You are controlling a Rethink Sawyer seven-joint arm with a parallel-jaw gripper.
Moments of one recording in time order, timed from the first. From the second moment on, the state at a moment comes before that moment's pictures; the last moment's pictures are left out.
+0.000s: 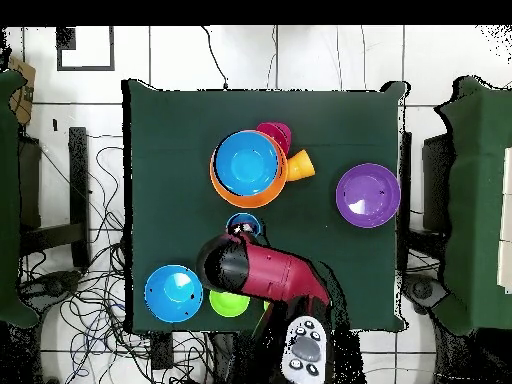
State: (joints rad) arm -0.05 -0.74 -0.21 1.94 0.06 0.35 2.78
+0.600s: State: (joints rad) arm -0.05 -0.96 -0.20 1.91 0.07 0.68 2.78
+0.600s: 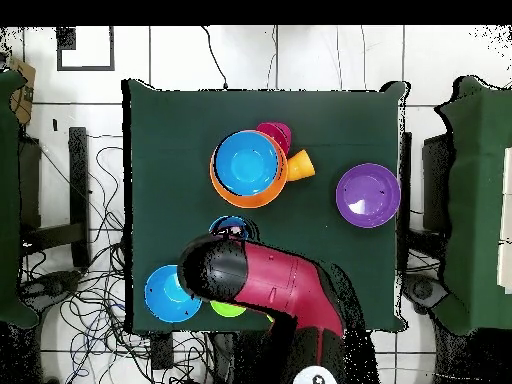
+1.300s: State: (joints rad) arm -0.07 -0.88 -0.19 1.64 0.07 0.76 2.78
